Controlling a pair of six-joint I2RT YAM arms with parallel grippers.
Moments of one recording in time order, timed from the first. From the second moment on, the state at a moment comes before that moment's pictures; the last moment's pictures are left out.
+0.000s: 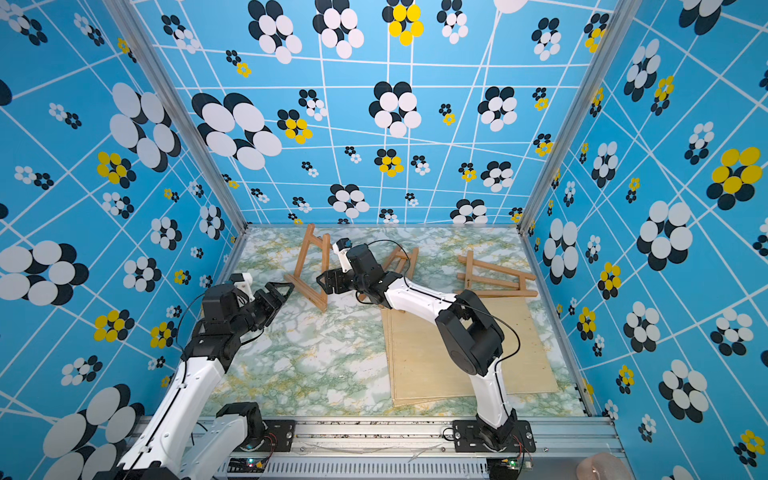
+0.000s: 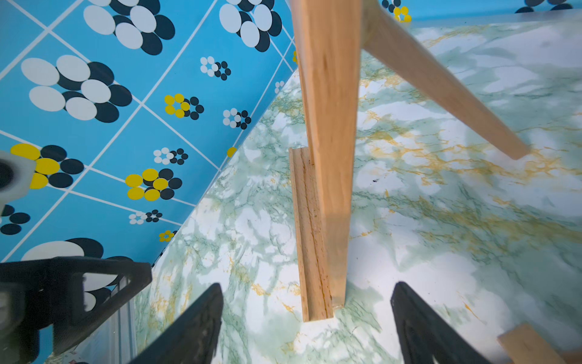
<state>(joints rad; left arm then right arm) 0.08 0.87 0.61 -0.26 0.48 -0.85 0.79 2.04 1.52 0.04 -0.24 0.44</state>
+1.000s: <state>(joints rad) 0.26 0.86 0.61 -0.42 0.66 -0.72 0.70 2.24 1.78 -0.03 -0.33 0.21</state>
